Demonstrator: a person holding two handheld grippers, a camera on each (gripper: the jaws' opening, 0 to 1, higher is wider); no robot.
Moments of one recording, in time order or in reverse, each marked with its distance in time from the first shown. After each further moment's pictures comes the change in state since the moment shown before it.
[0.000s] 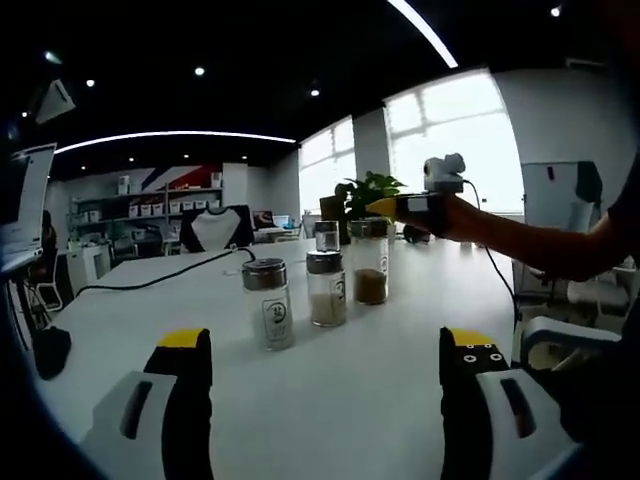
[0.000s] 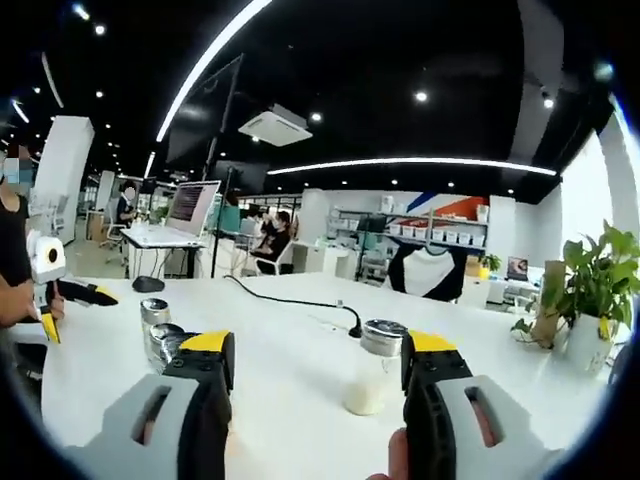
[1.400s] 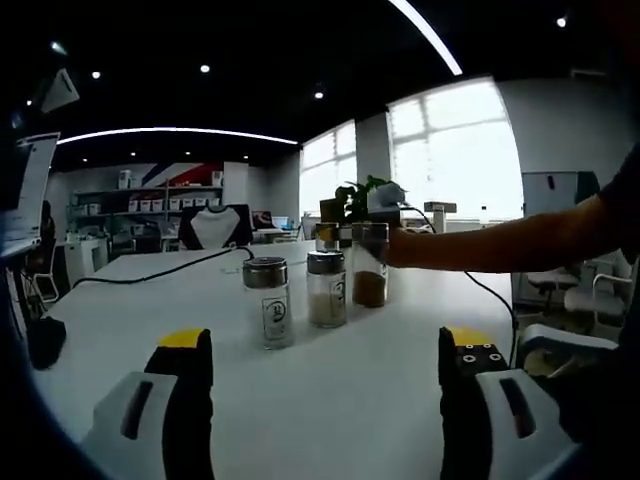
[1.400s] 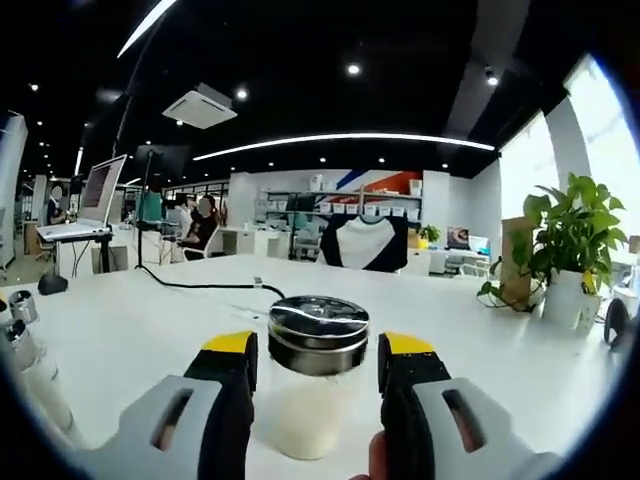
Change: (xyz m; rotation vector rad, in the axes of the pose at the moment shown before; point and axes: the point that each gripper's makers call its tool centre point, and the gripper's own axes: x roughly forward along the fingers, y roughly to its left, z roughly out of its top) left arm 0.001 0.004 -0.001 -0.033 -0.013 -0.006; right arm 0.099 -0.074 -0.054 0.036 0.047 -0.288
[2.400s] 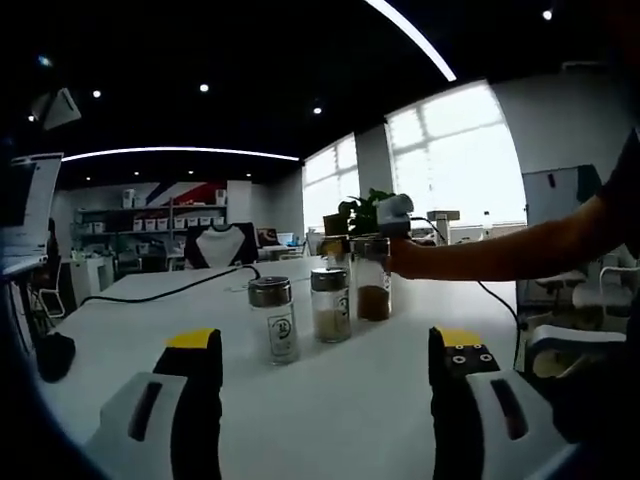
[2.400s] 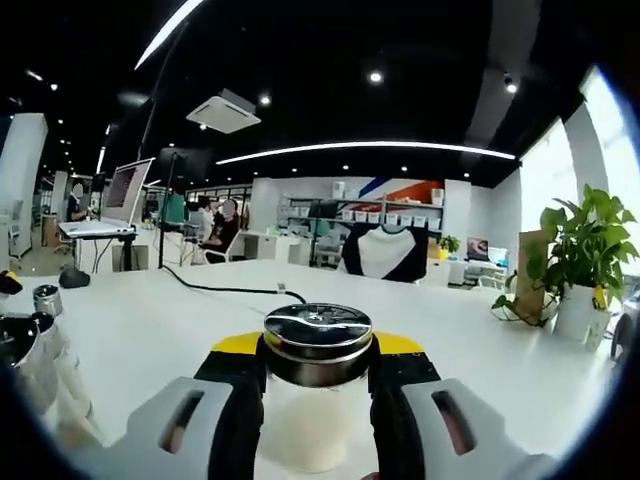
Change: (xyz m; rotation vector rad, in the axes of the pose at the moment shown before) left arm -0.003 -0.001 0.013 0.045 -0.063 0.025; right arm -0.033 0.009 0.016 -0.024 -0.039 0.083
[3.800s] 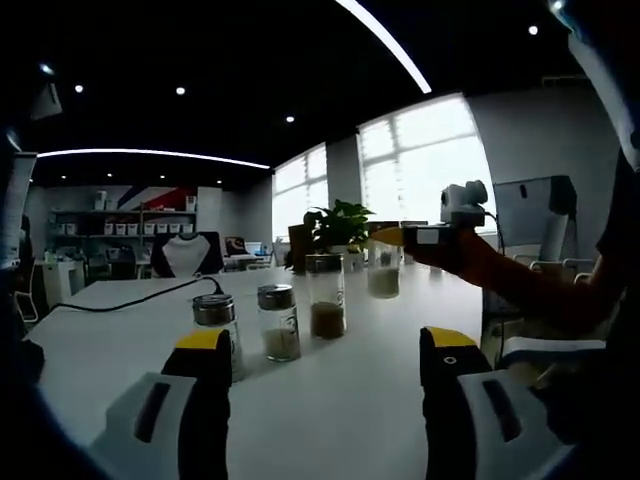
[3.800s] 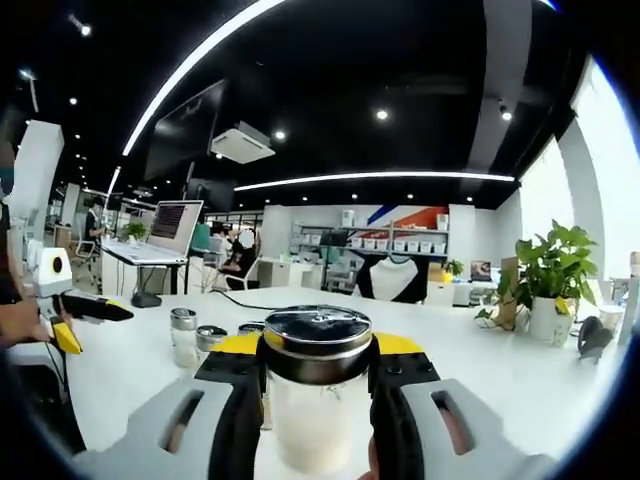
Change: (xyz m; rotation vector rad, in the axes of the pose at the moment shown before) left arm 0.011 -0.049 0.015 -0.011 -0.038 -0.150; right arm -0.186 0.090 0.044 -0.016 -0.119 0.094
